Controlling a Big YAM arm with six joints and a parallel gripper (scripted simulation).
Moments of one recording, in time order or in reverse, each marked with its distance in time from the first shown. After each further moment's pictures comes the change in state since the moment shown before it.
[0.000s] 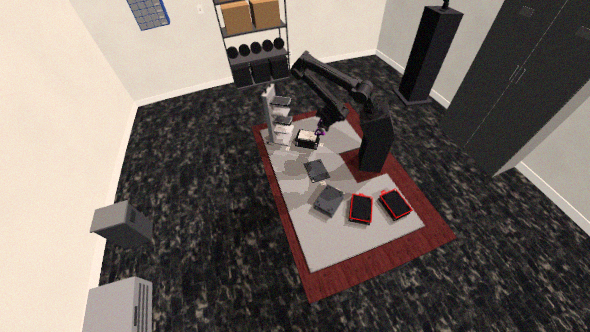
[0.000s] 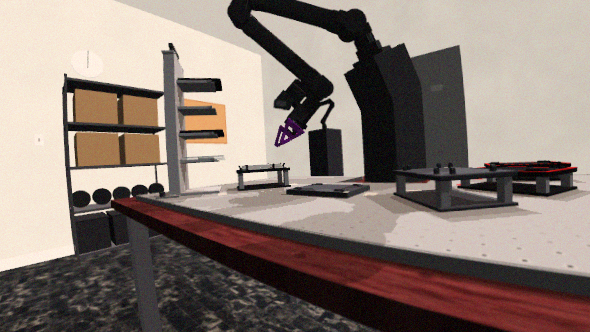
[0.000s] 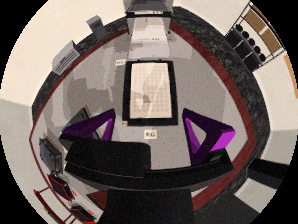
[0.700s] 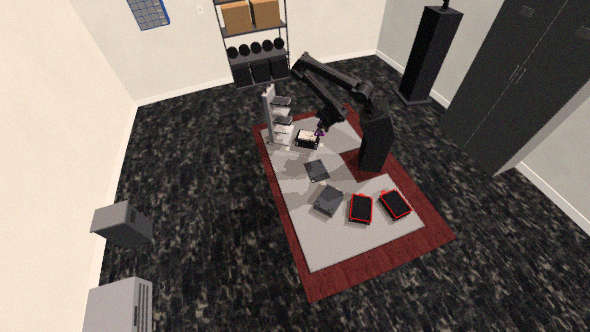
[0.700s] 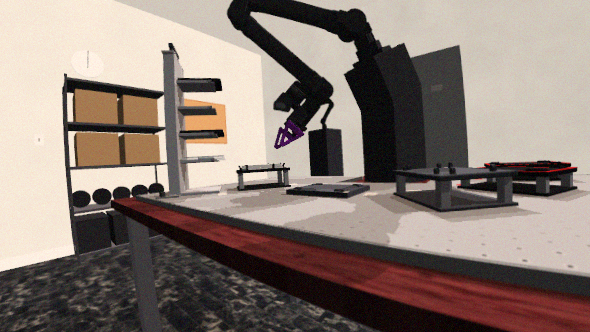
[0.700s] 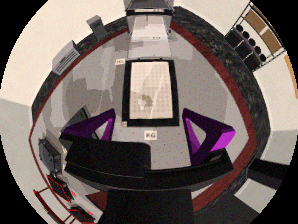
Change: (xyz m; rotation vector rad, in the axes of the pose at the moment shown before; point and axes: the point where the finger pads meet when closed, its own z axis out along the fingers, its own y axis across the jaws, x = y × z) arm 0.003 0.001 0.006 -0.002 -0.001 -0.001
